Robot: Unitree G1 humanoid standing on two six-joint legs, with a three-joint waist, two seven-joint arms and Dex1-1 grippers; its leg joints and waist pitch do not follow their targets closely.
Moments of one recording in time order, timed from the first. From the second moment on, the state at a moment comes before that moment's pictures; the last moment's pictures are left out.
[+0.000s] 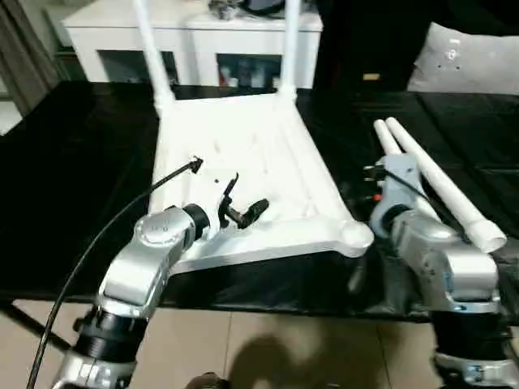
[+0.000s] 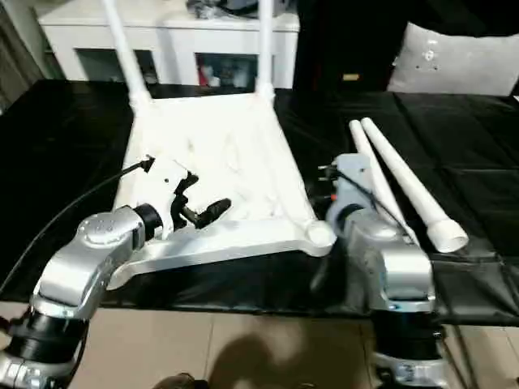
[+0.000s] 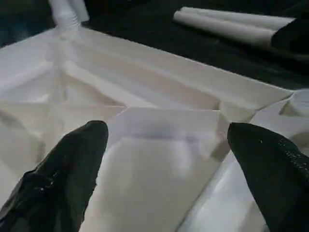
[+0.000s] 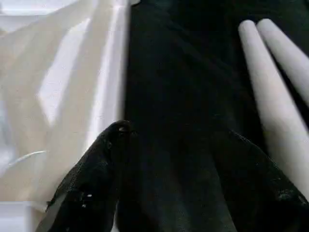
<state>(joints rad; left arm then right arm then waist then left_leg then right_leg) -0.34 0.24 -0.15 -0.07 -0.10 0.54 -0.48 -0.41 -0.24 -0.10 -0.06 0.15 0.86 0.14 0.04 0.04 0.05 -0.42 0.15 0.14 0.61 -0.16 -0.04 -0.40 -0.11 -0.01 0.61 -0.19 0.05</state>
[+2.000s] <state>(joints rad) -0.37 0.32 -0.27 -0.17 -0.15 0.68 -0.64 -0.81 -0.43 -0.22 0.89 0.13 0.66 0.25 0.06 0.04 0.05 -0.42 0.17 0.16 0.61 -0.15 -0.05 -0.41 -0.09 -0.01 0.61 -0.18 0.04</state>
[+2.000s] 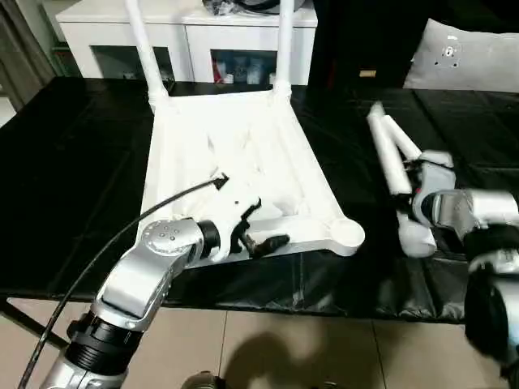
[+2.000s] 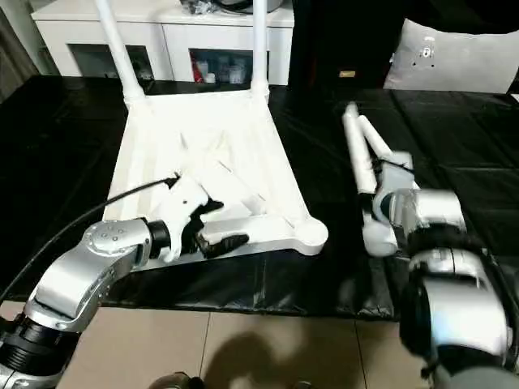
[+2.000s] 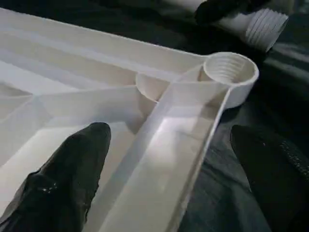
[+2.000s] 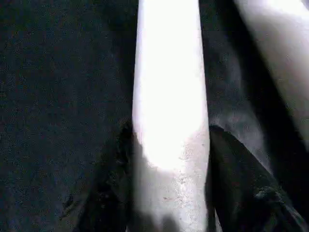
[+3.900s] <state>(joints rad) -0.70 -0.13 0.03 0.07 -0.37 0.46 -0.23 -0.42 -0.16 -0.05 -0.04 0.48 0.47 0.66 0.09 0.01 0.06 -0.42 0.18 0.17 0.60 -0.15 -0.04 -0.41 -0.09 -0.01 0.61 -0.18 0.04</state>
